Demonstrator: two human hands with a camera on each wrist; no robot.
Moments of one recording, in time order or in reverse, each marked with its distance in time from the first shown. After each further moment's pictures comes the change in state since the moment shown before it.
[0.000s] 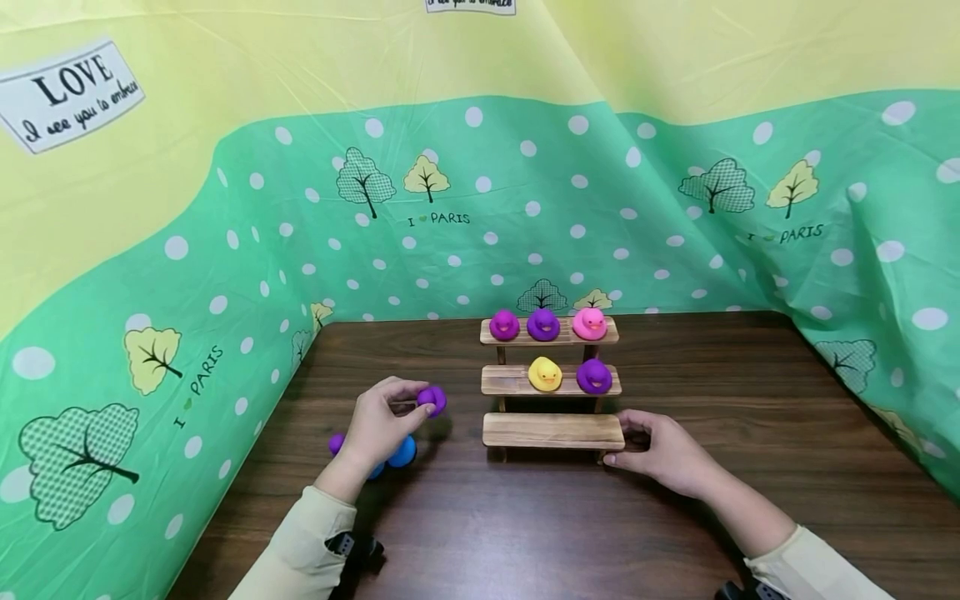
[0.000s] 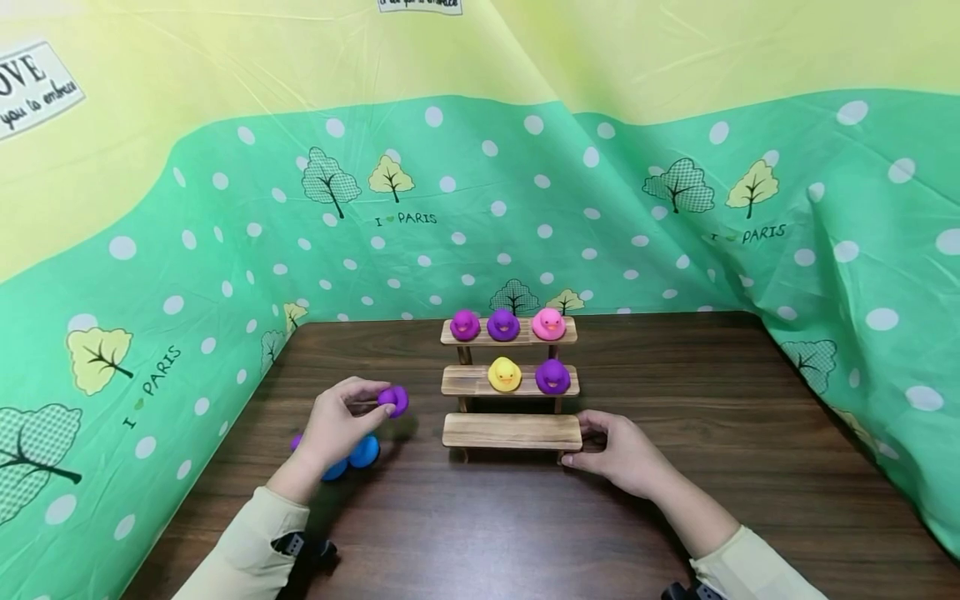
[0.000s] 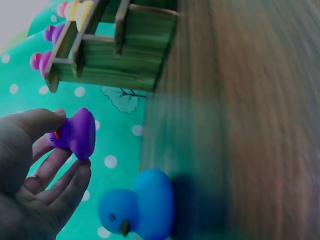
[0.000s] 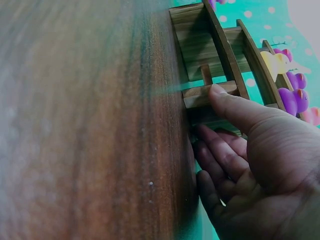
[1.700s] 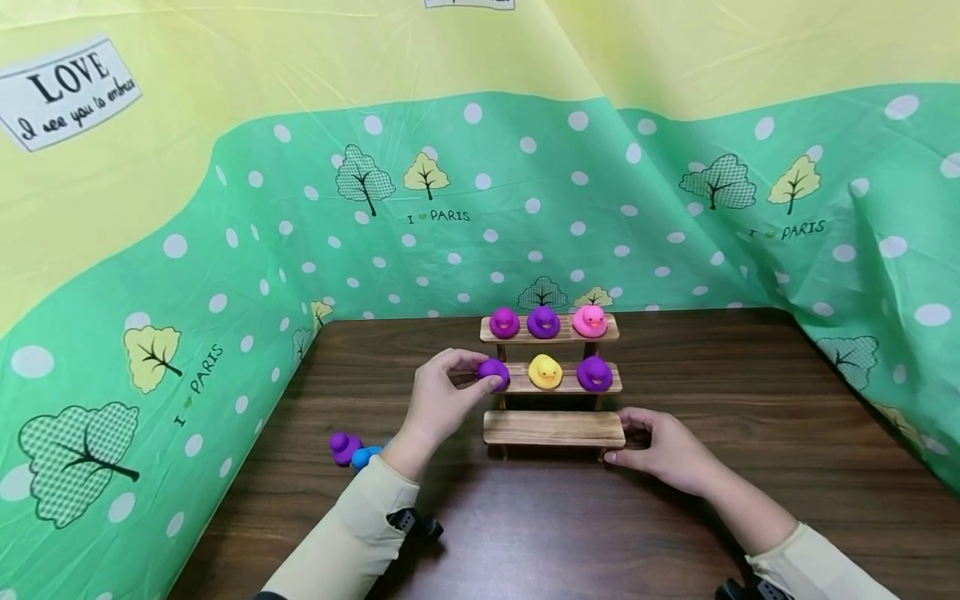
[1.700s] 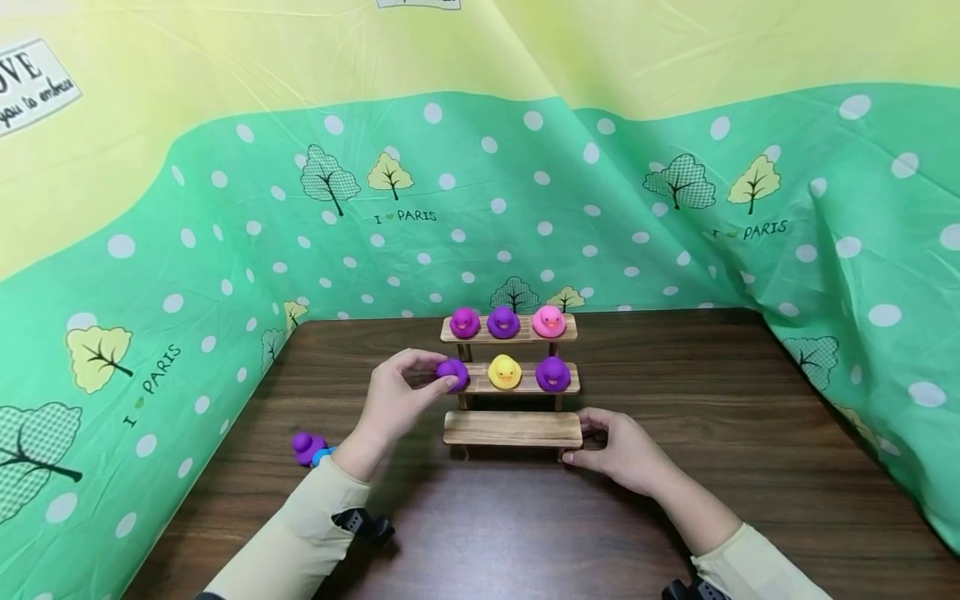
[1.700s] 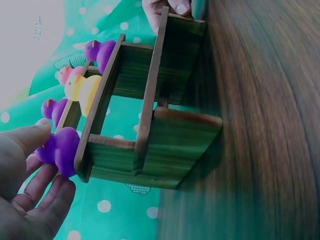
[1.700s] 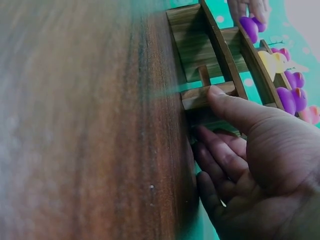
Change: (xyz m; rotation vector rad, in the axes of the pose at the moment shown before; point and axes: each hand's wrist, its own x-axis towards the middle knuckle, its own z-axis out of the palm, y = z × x) left_hand 0.037 0.065 0.072 -0.196 0.074 0.057; right_hand 0.001 0.001 -0.001 0.004 -0.008 -0.014
